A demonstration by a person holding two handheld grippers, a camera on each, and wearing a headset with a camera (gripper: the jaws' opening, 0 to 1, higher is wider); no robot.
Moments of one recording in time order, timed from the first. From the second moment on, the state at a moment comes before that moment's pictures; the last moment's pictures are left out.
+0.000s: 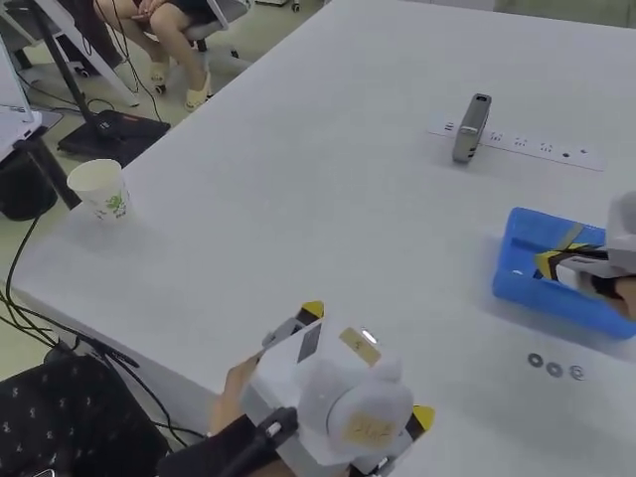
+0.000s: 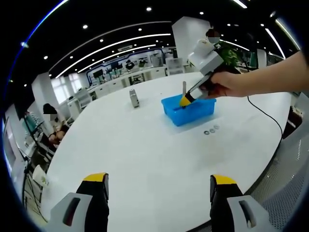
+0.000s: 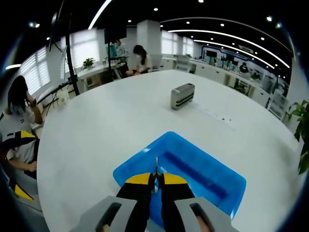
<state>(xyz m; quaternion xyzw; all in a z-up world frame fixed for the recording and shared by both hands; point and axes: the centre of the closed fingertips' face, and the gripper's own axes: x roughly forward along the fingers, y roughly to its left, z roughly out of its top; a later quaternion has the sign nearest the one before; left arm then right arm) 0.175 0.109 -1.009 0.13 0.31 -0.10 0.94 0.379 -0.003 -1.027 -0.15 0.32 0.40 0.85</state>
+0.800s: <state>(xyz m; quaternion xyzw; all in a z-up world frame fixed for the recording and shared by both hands) 0.178 0.113 -1.001 0.13 0.29 -0.09 0.95 0.363 -0.006 -0.980 -0.13 0.28 0.40 0.86</state>
